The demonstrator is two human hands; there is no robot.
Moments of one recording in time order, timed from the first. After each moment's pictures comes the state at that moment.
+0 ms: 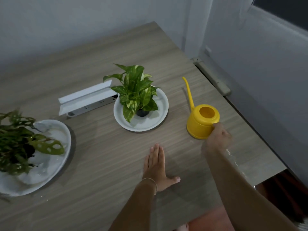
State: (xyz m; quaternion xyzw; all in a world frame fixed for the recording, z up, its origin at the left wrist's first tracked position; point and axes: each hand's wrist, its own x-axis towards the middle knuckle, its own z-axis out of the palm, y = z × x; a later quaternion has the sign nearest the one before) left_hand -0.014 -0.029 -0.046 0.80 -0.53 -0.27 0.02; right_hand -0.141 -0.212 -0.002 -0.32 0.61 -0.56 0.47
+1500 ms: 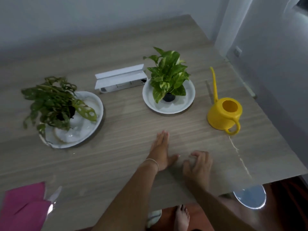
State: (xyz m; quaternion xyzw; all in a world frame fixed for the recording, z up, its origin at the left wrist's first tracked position) left_hand 0.023 0.018 -0.036 0.82 -0.47 -0.30 0.17; right_hand -0.145 -0.016 -0.037 -0.74 0.50 -0.29 0.32
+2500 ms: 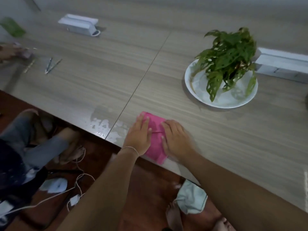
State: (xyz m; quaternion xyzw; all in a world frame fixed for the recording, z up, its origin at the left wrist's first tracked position) left_hand 0.242 0.519 -0.031 0.96 -0.19 -0.08 0.17; right_hand 0.181 0.344 -0.029 -0.97 -0.07 -0.01 0.21
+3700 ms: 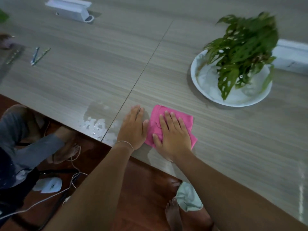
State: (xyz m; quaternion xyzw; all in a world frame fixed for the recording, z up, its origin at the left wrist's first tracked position) left_hand 0.281 0.534 -0.048 0.96 -0.20 -0.04 0.17; right_hand 0.211 0.367 -0.066 -0.99 -0.01 0.07 0.12
